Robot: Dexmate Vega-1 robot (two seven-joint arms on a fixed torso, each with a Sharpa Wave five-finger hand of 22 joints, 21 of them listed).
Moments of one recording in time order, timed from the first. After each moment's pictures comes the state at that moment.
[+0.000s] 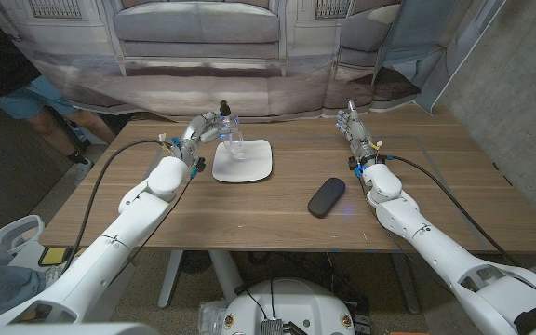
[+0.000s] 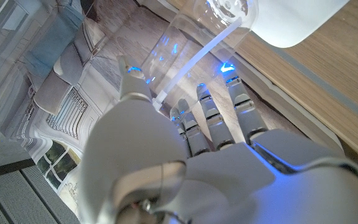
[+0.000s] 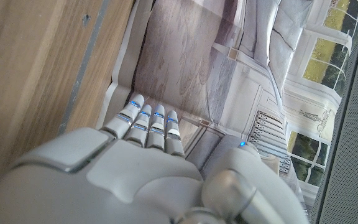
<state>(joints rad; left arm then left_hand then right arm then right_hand) 0.98 0.55 0.23 -1.68 -0.04 0.02 0.14 1.14 0.11 -0.05 -0.22 0.18 0.42 -0.04 0.26 0.21 0.46 -0.15 0.26 0.28 0.52 -0.05 0.27 0.26 0.53 0.13 0.40 0.19 -0.76 -0.38 -0.44 -1.19 0.46 0.41 -0.12 0.17 0.00 -0.07 0.01 0.27 0.24 0.06 0.20 0.18 0.24 0.08 0.21 0.18 0.19 0.02 0.19 0.18 0.24 -0.04 0.21 0.19</state>
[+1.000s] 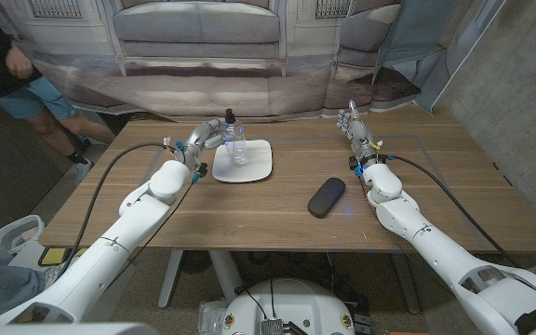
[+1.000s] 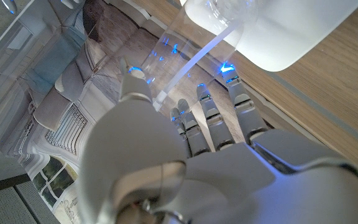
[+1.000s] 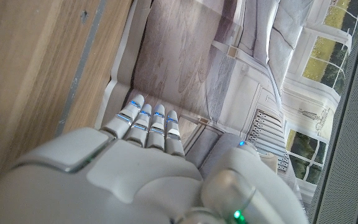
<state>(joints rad) 0.98 0.57 0.24 -1.69 -0.03 0.05 0.11 1.14 0.11 -0.04 -0.22 0.19 0.42 -0.04 0.26 0.21 0.46 -0.14 0.26 0.28 0.52 -0.05 0.27 0.26 0.53 0.13 0.40 0.19 -0.77 -0.38 -0.44 -1.21 0.45 0.40 -0.14 0.18 0.01 -0.07 0.01 0.28 0.24 0.06 0.20 0.18 0.24 0.08 0.21 0.18 0.19 0.02 0.19 0.18 0.24 -0.04 0.21 0.19</state>
